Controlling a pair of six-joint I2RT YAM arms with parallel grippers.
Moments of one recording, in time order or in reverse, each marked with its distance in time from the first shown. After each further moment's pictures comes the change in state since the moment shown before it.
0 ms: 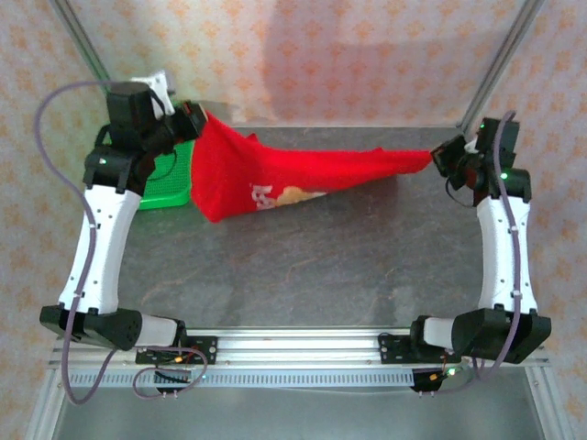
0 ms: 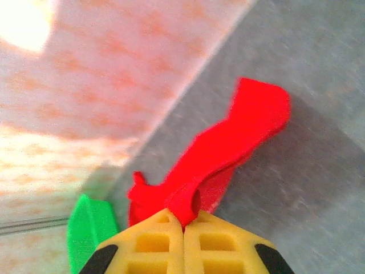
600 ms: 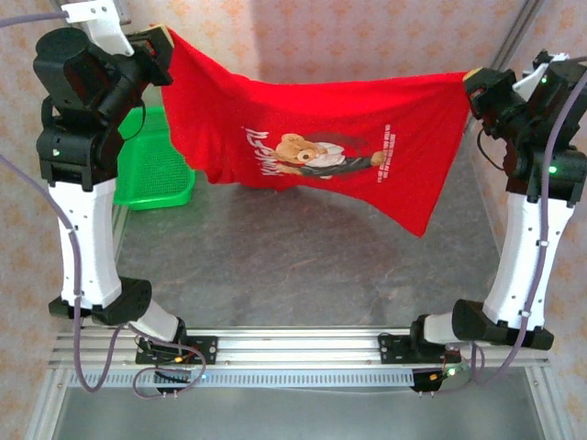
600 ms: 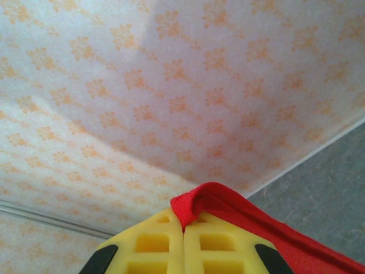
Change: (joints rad) left arm 0.001 0.188 0.559 -0.040 -0.067 0.134; right arm 0.000 0.126 0.565 -0.055 -0.044 0.025
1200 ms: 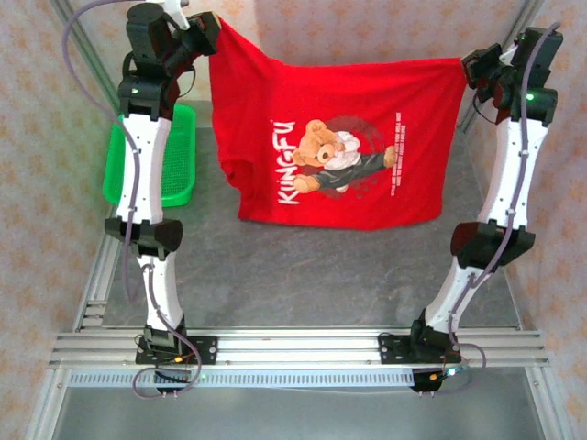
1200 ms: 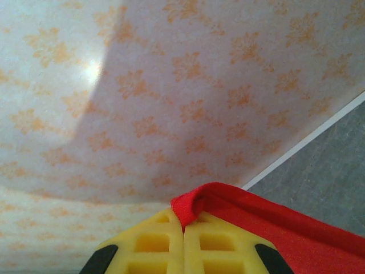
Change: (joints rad) left arm 0.014 0.547 0.357 0.143 0.105 -0.140; right arm -0.087 0.584 0.401 0.011 -0.055 0.000
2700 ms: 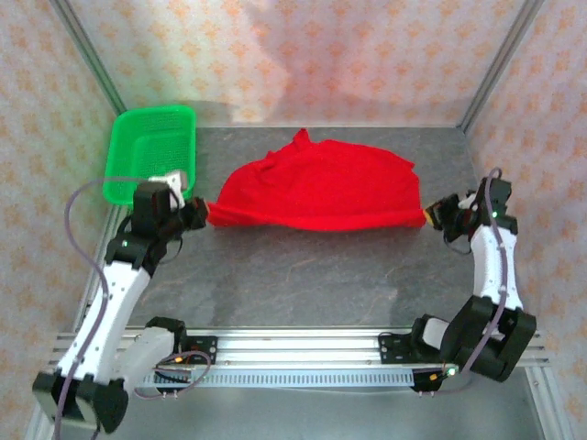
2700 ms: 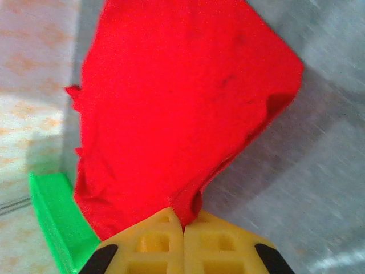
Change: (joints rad) left arm -0.024 -1.286 -1.967 0.032 -0.103 -0.011; right arm -0.138 -0.821 -1.643 0.137 -0.124 -0.138
